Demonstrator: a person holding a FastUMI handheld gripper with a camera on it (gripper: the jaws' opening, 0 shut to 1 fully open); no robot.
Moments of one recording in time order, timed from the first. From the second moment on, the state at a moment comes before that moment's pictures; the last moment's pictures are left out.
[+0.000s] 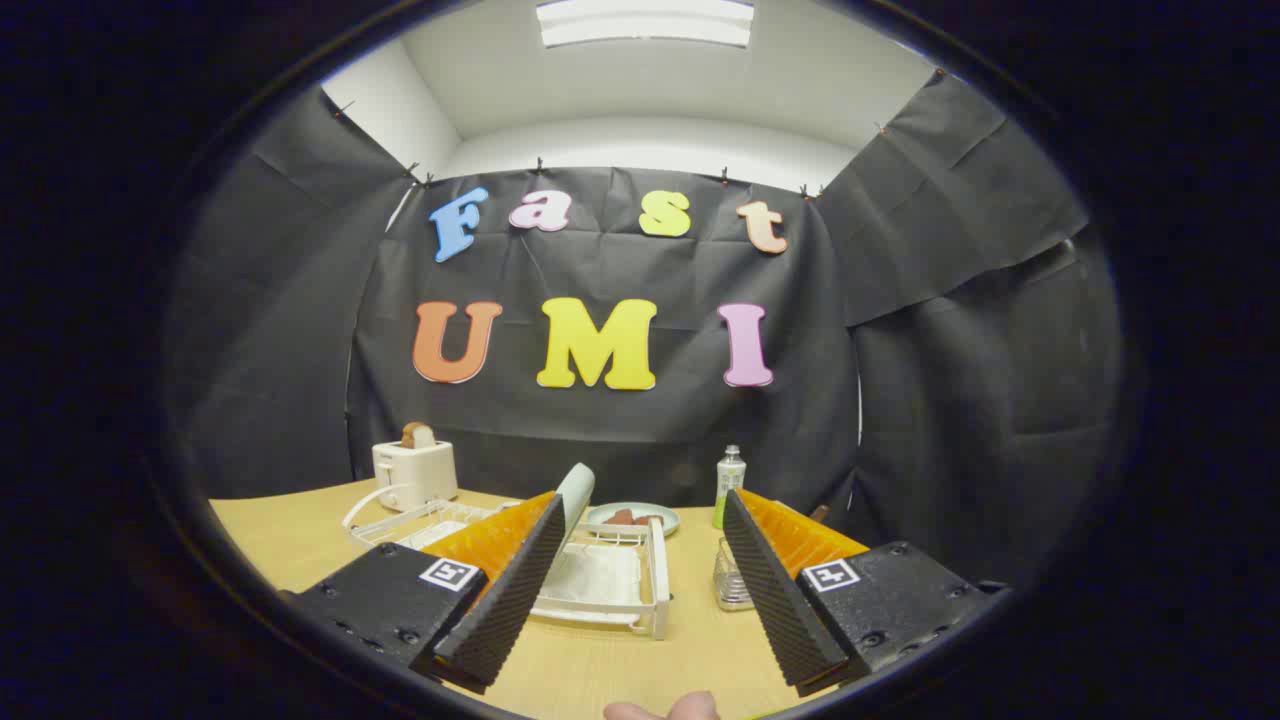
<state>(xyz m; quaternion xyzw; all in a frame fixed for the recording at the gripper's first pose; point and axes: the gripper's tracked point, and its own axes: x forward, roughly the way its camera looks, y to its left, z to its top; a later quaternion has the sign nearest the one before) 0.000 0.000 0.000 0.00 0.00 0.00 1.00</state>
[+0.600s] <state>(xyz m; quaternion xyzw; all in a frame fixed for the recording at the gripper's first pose) 0.000 -0.004 0.003 0.01 -0.01 -0.01 1.00</state>
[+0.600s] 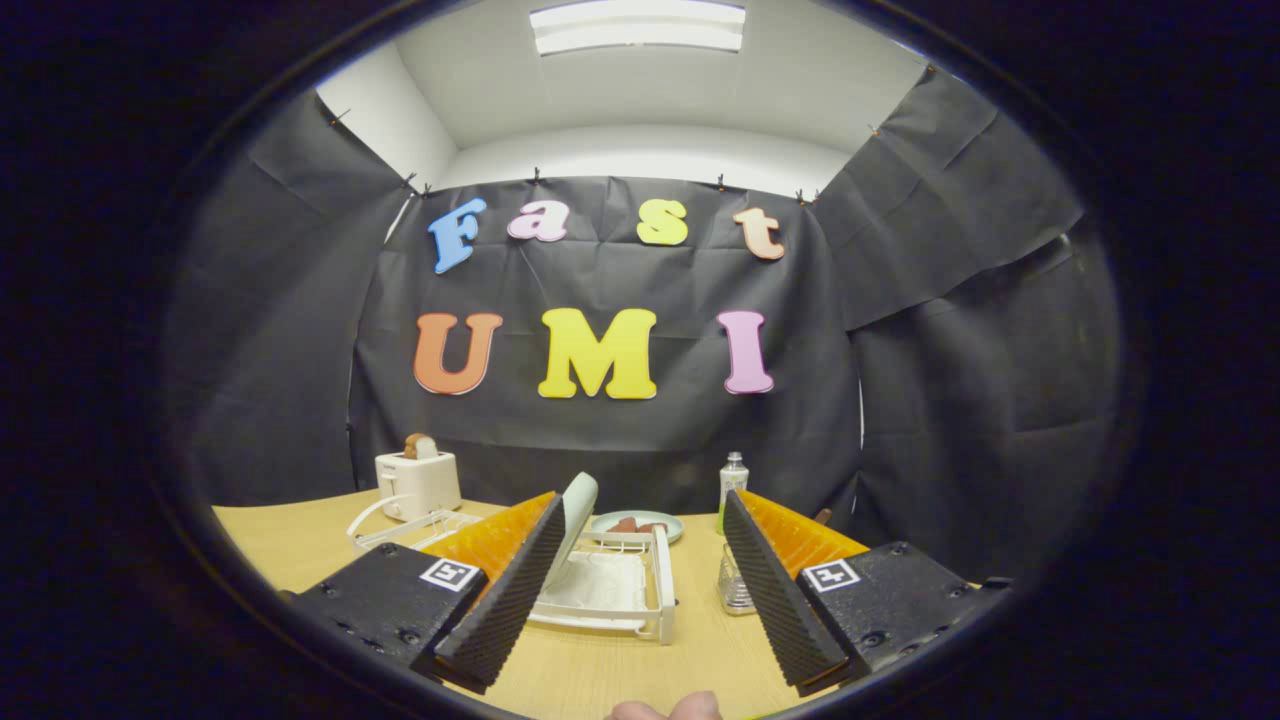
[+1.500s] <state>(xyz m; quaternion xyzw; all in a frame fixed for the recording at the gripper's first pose) 0.033 0.008 0.036 0.00 0.01 0.04 1.00</state>
